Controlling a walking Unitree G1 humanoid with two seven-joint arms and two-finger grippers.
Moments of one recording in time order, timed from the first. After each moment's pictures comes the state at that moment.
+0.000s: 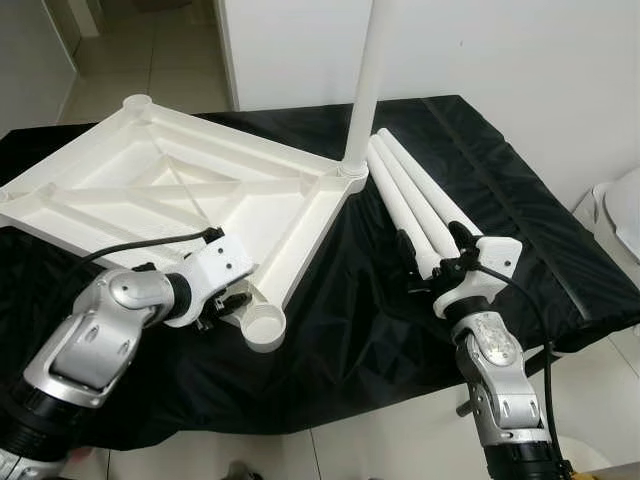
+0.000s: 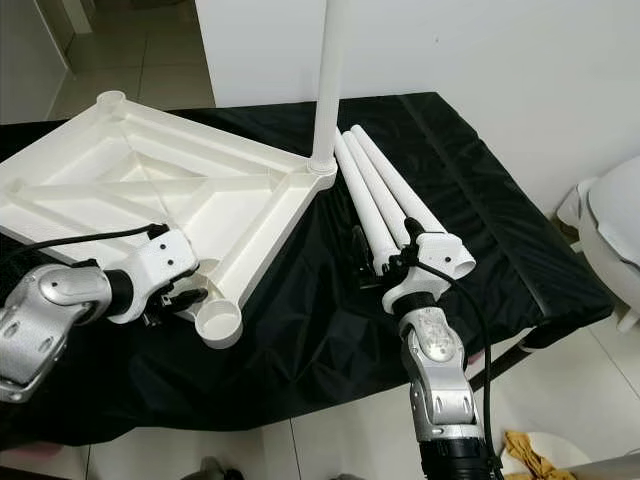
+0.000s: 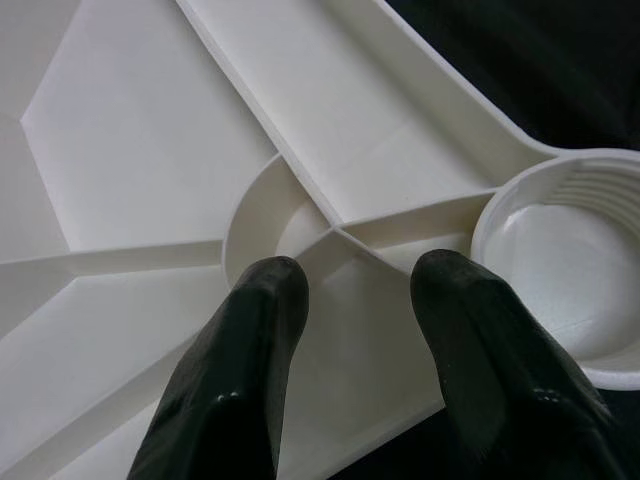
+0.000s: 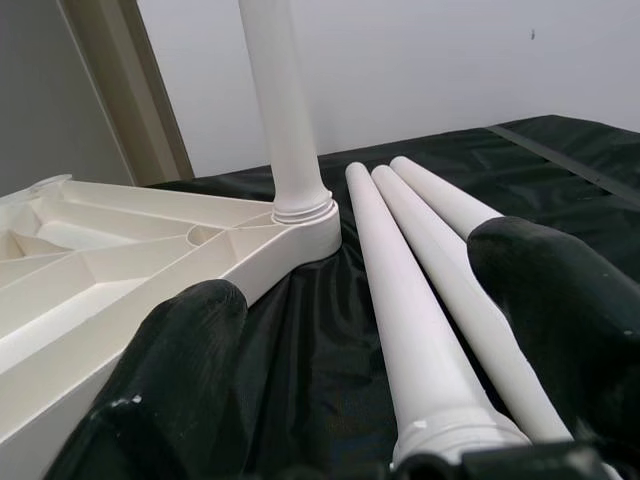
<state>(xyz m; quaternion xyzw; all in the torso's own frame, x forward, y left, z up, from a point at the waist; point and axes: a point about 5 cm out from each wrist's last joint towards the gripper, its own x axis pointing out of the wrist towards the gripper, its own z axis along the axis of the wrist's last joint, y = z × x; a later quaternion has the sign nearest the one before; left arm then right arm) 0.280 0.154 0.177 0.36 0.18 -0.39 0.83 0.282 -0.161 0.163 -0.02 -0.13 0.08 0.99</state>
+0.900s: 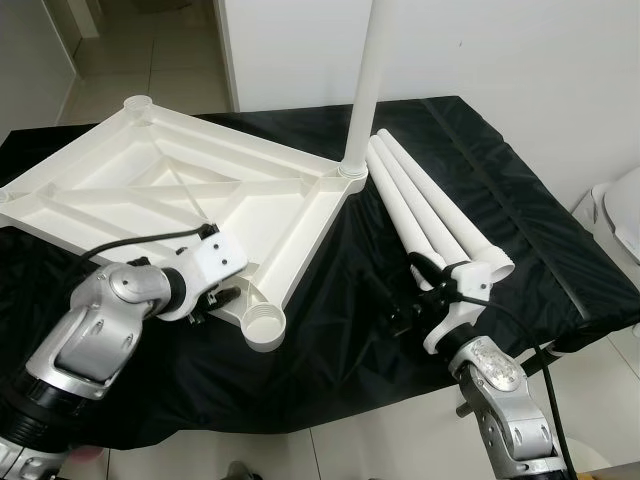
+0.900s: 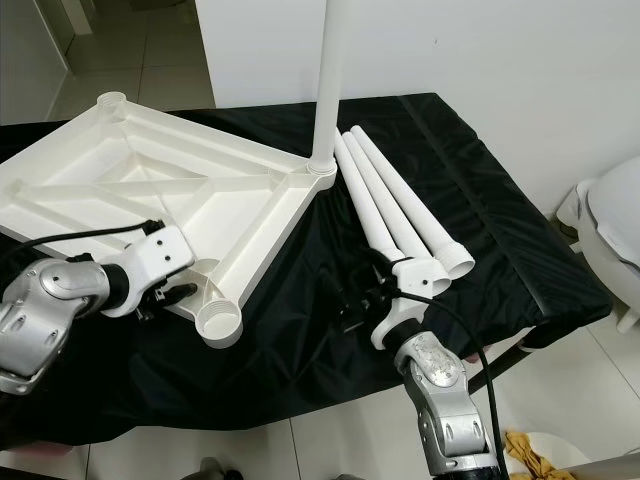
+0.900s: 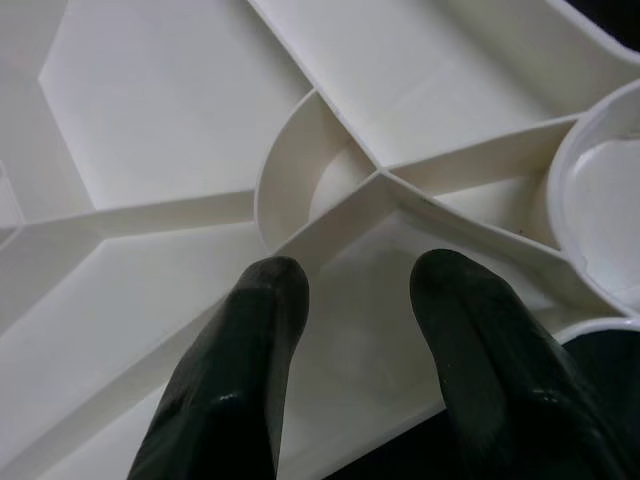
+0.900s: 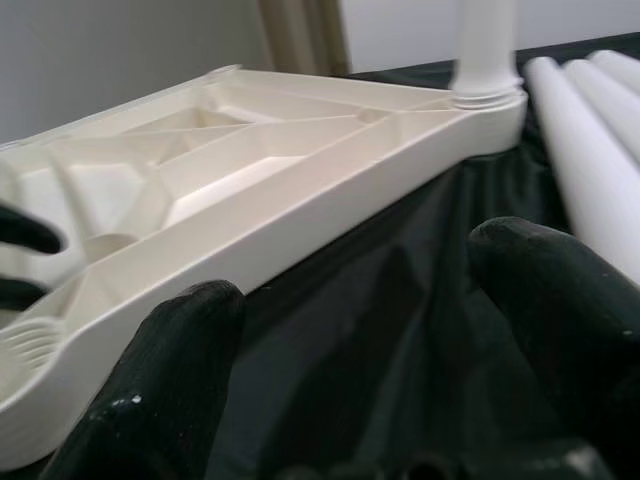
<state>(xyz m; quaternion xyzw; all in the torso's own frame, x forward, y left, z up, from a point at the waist) 0.289 0.161 0.170 0.40 0.20 -0.36 0.82 0.256 -0.142 0.144 -0.04 -0.07 0.26 0.96</state>
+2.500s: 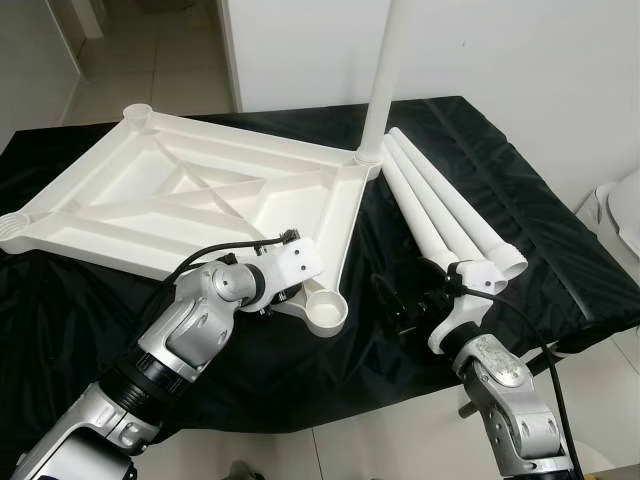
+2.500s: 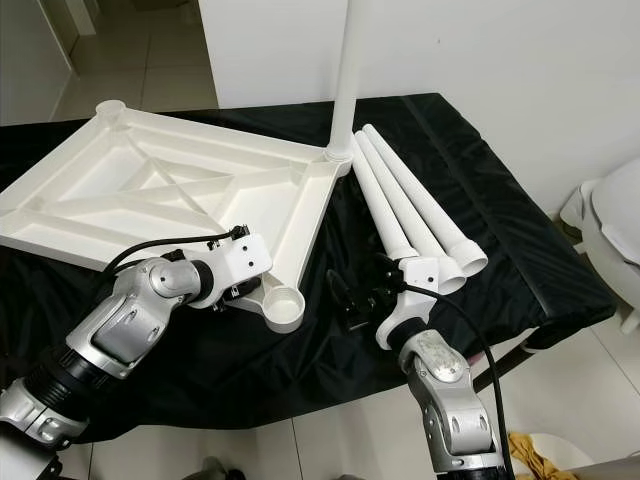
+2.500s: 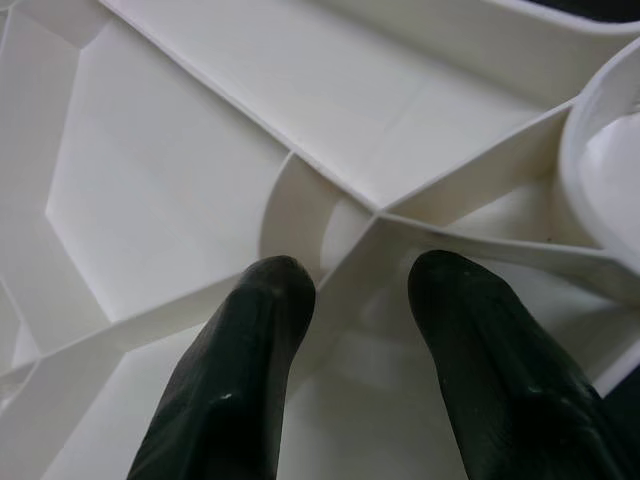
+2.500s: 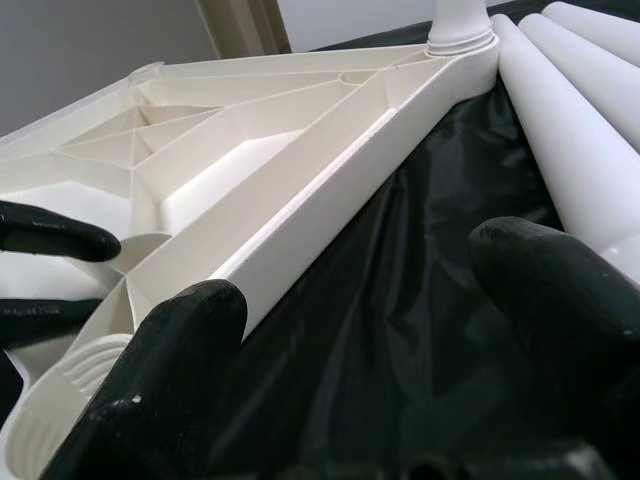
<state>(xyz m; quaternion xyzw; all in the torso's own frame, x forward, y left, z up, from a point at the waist) 0.312 0.089 0.163 0.42 0.13 -0.38 0.81 0.261 -0.153 0.143 -0.01 -0.03 0.20 0.98</state>
